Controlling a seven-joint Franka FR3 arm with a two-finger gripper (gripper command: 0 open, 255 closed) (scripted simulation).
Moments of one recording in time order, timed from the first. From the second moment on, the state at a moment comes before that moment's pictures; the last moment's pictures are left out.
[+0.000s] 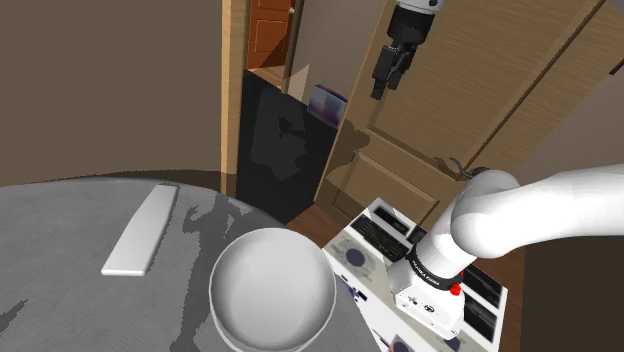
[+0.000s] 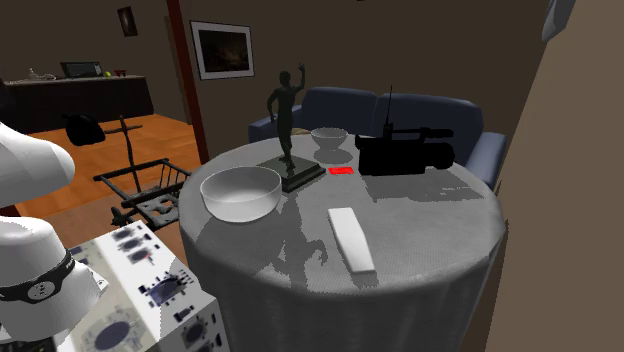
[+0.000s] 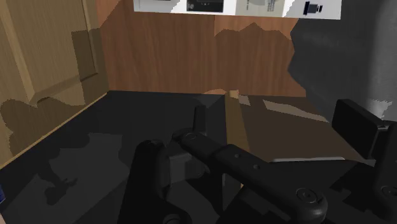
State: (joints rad) arm 0.01 -0.74 0.03 -2.28 -0.04 1.52 -0.06
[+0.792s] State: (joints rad) arm 0.03 -0.70 0.27 -2.39 0.14 1.66 0.33
